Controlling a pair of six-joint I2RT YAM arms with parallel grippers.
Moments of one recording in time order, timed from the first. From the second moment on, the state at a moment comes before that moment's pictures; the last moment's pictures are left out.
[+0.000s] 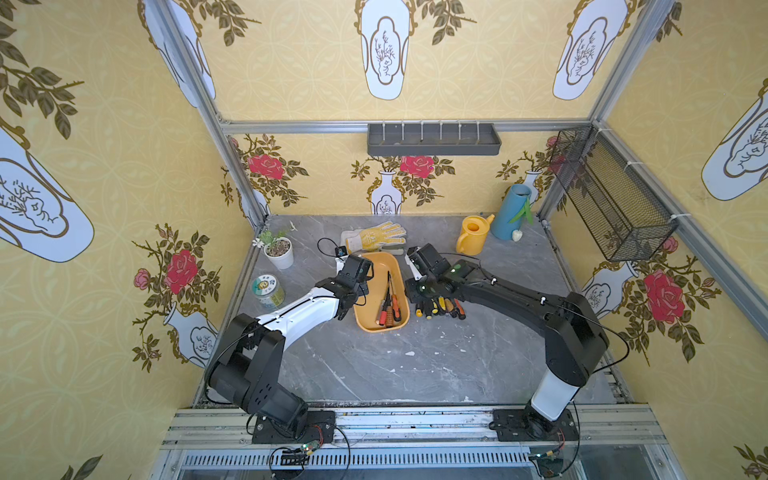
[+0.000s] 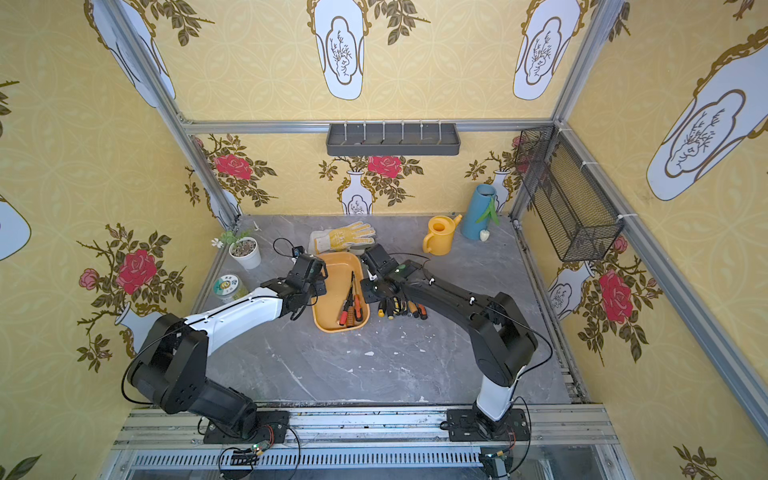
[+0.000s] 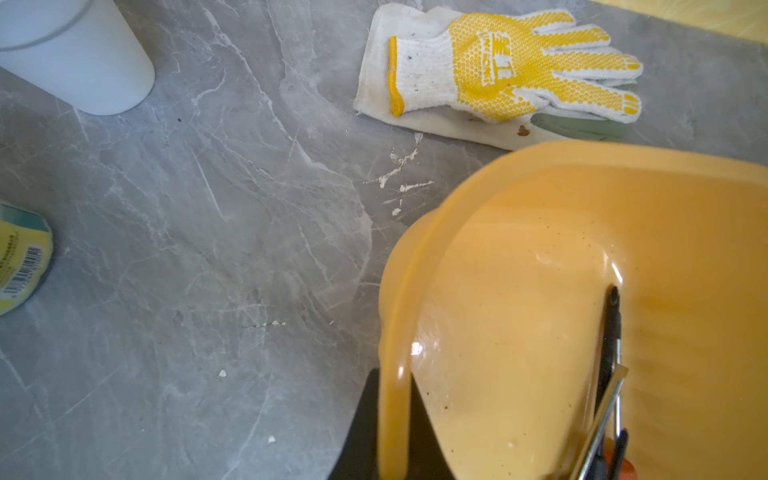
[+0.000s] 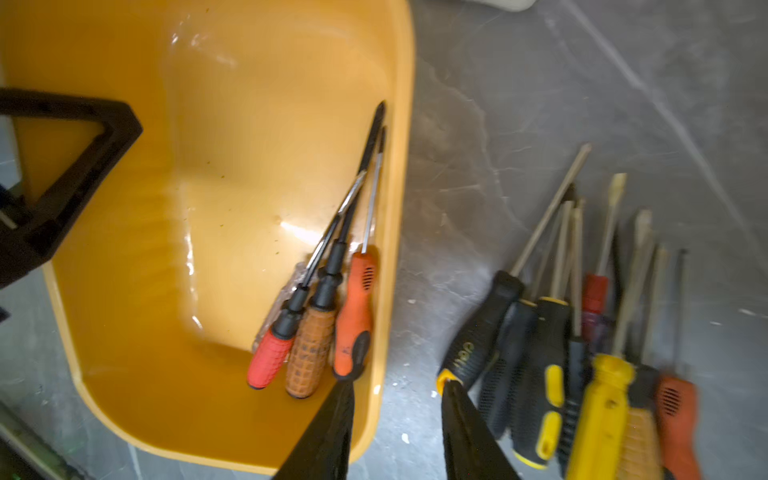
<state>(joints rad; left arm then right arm) -0.51 1.54 0.93 -0.31 -0.42 -0.61 0.74 1.77 1.34 -0.57 -0.06 0.43</state>
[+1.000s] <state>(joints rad) -0.51 1.54 0.92 -0.29 -0.41 -0.64 0.83 1.97 1.38 -0.43 -0.22 0.59</state>
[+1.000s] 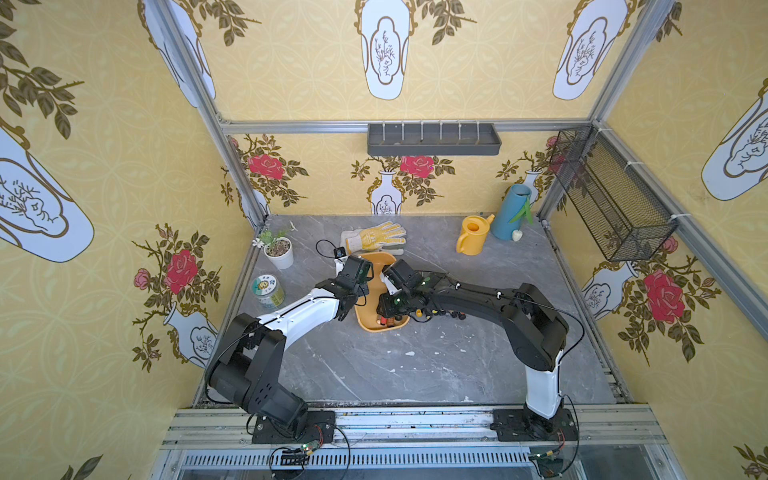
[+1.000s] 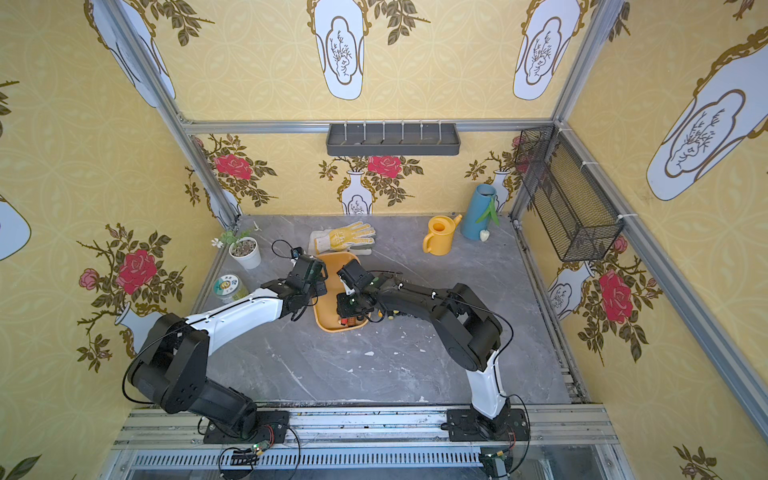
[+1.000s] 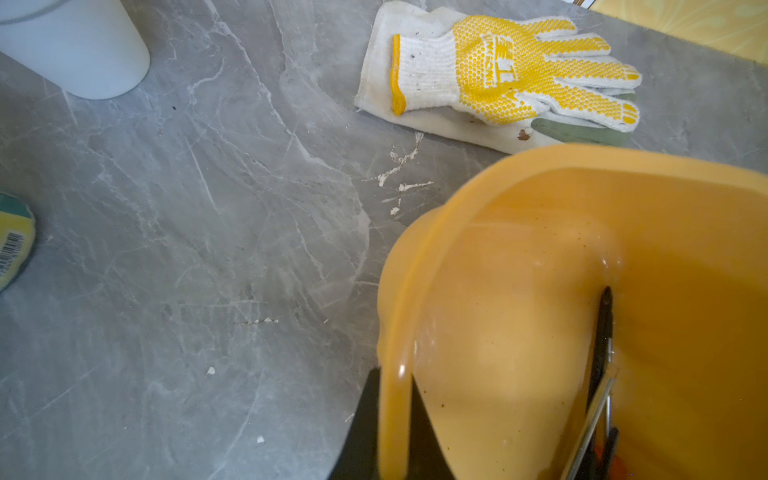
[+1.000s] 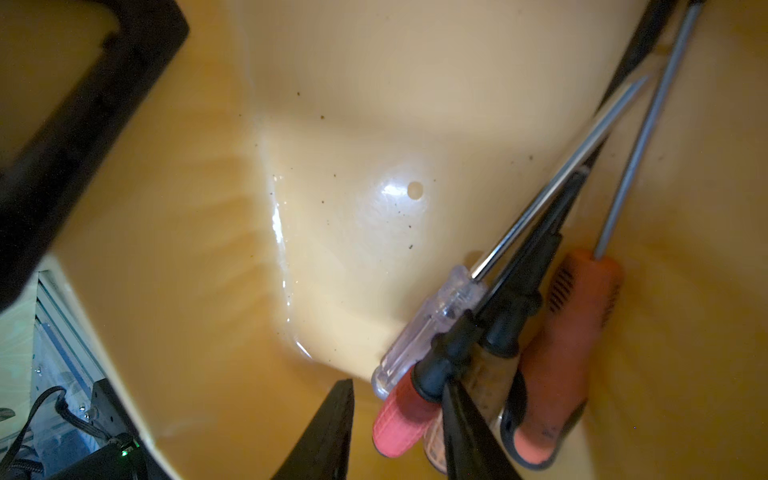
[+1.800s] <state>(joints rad) -0.51 1.54 0.92 -0.28 -0.41 -0.64 0.84 2.07 1.48 -0.45 -0.17 0.59</state>
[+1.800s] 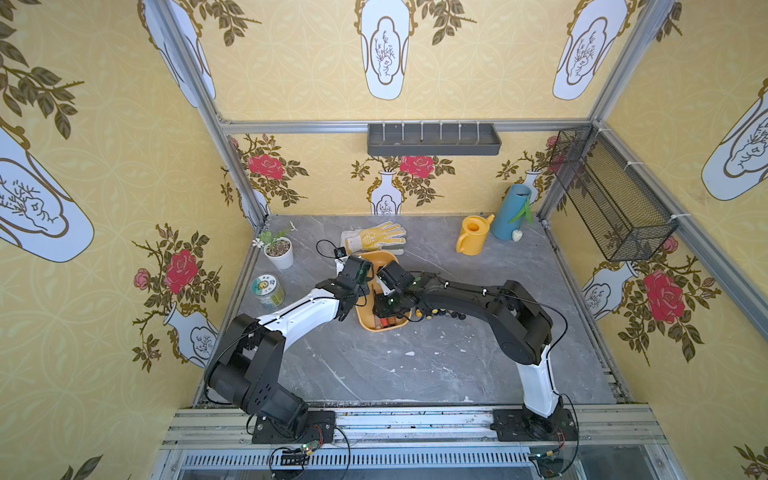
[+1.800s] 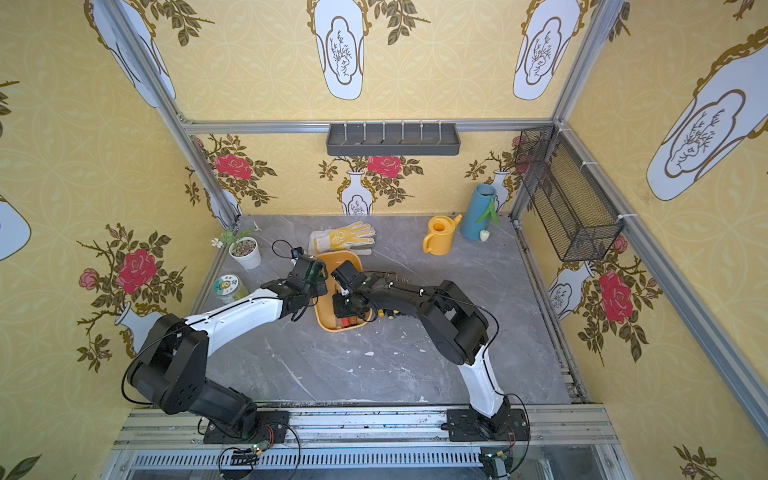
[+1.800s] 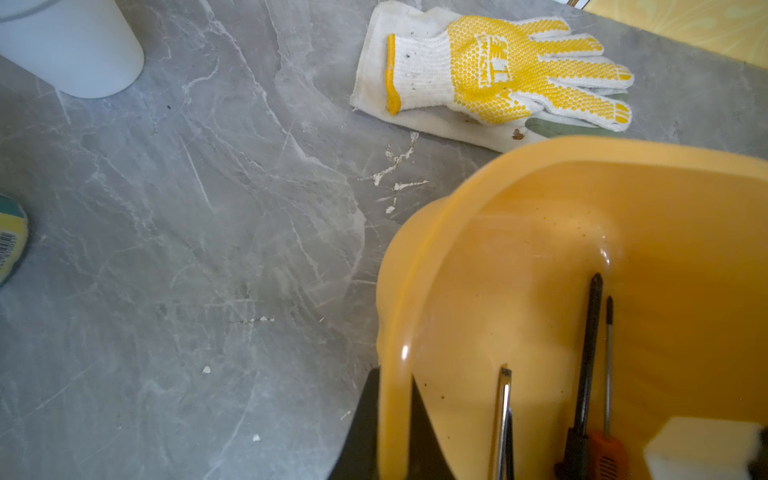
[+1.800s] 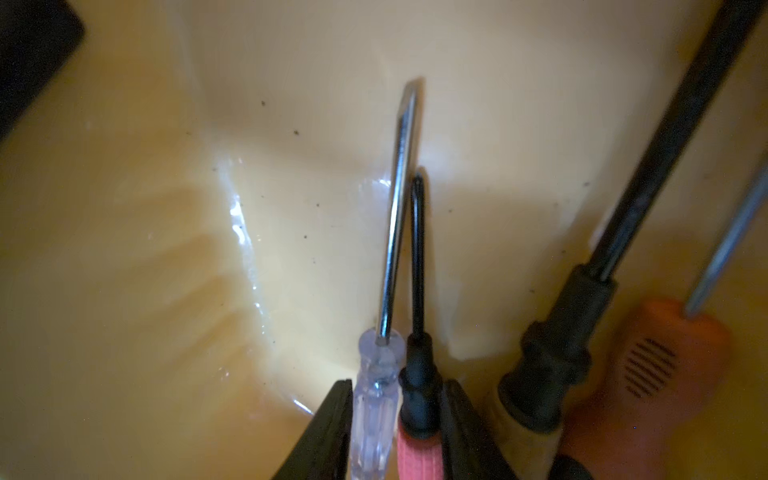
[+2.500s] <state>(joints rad) -0.51 1.53 0.91 -0.31 -0.41 -0.65 0.89 2.08 1.51 -0.52 -0.02 0.51</state>
